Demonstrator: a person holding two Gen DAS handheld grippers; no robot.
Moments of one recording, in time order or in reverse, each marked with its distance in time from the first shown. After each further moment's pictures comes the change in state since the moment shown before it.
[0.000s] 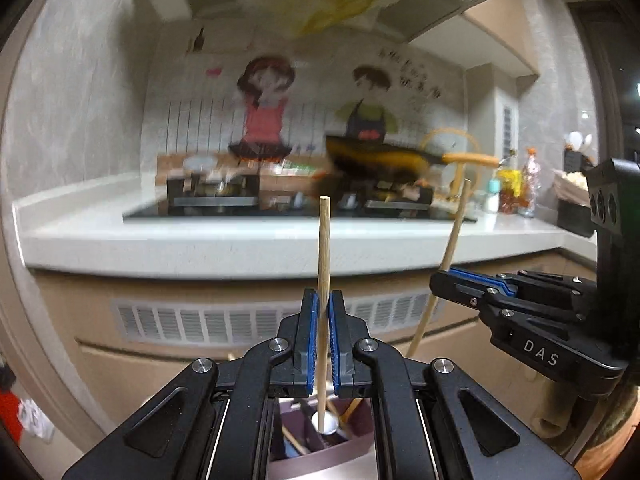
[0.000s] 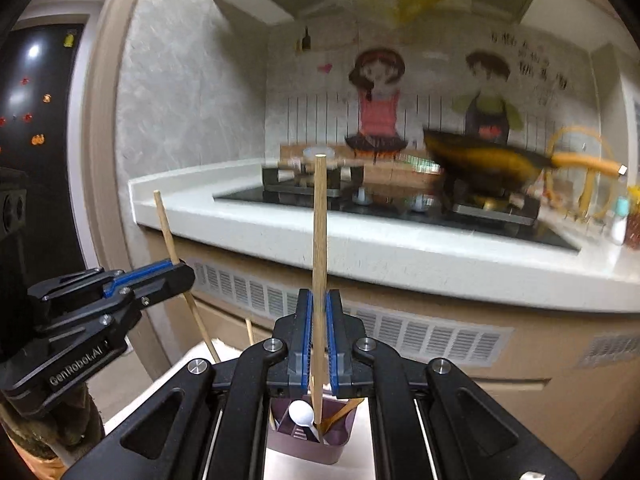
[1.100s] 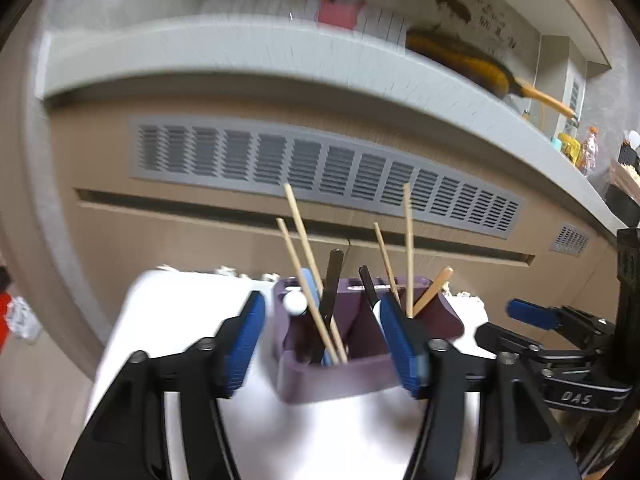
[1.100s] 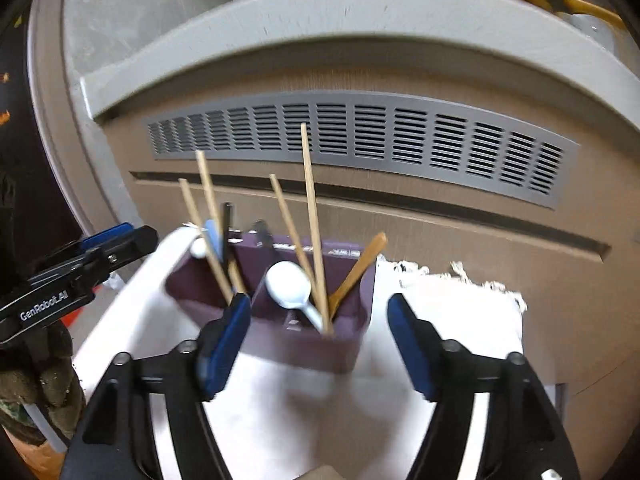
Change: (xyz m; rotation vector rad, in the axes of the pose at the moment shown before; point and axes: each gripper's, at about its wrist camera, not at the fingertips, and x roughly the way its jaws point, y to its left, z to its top) left arm 0.032 0.046 -0.137 -0.177 0.200 0.119; right arm 0.057 -0.005 -0.137 0.102 0.286 0.004
